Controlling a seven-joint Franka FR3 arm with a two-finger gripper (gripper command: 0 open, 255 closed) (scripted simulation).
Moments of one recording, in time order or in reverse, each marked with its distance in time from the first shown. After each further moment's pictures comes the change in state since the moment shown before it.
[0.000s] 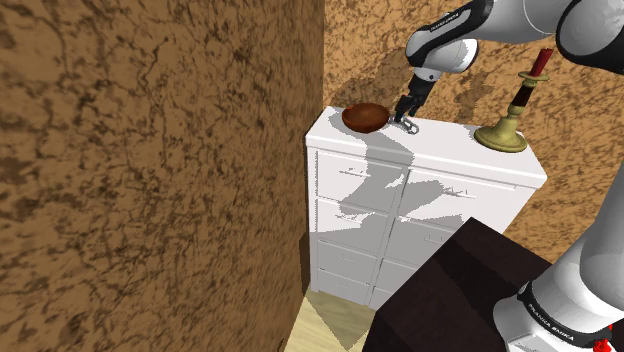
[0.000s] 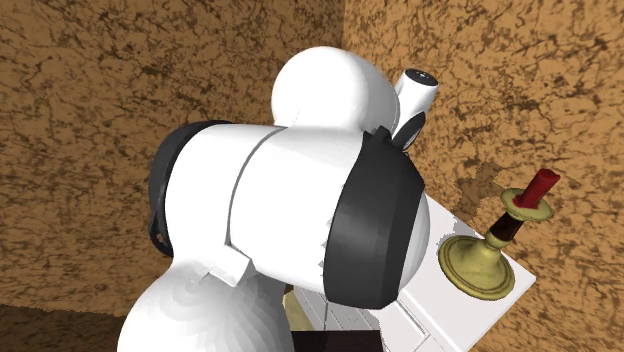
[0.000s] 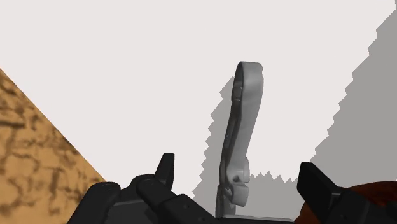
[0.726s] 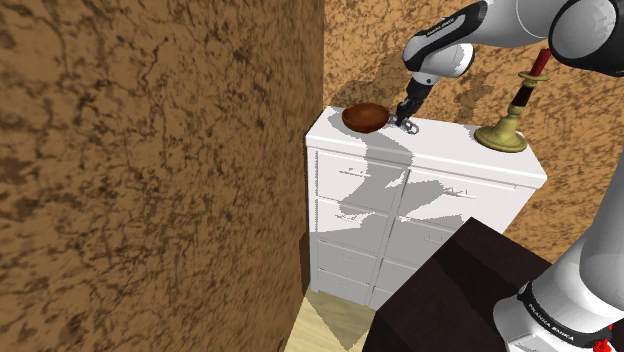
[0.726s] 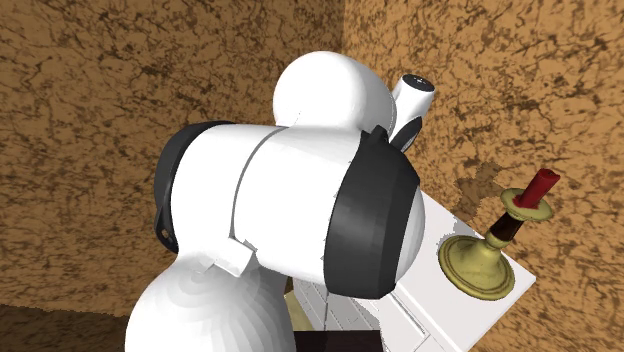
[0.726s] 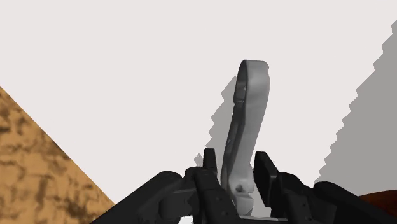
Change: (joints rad) arm -0.002 0.023 0.007 -0.002 0.016 0.023 -0.009
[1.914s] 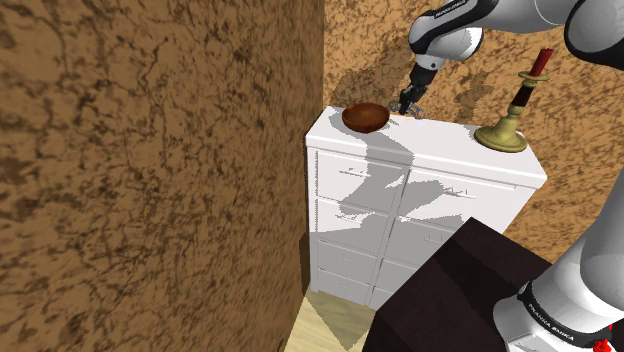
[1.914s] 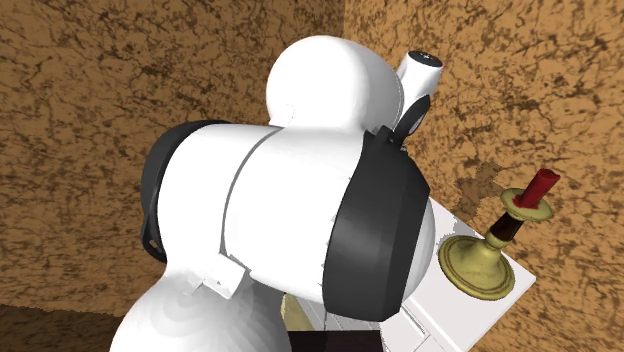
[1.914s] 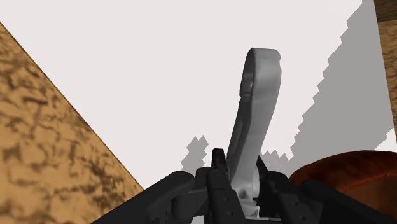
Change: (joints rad) arm 0.009 -0.050 -0.016 0.056 -0.047 -0.096 0.043
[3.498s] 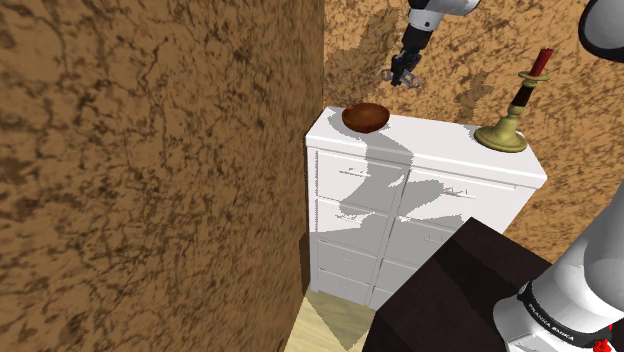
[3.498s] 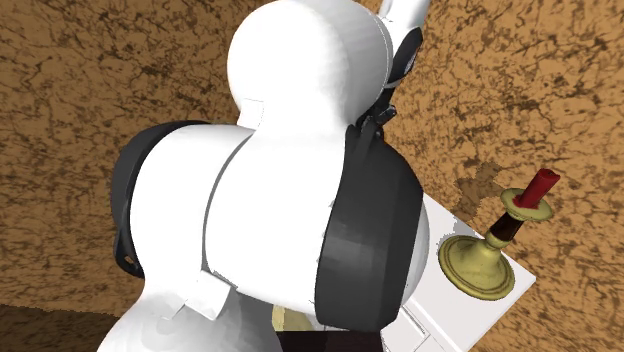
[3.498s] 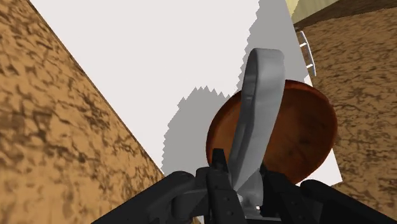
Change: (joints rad) arm 0.055 -0.045 0.014 0.220 -0.075 -0.234 0.161
